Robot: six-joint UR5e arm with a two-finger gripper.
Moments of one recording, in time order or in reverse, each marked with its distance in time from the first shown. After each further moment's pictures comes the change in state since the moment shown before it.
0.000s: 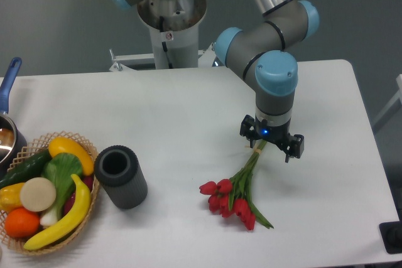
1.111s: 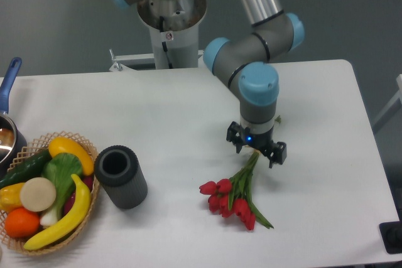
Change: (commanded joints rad) arm -0.064 -0.098 -0.060 0.109 -0.006 -0.017
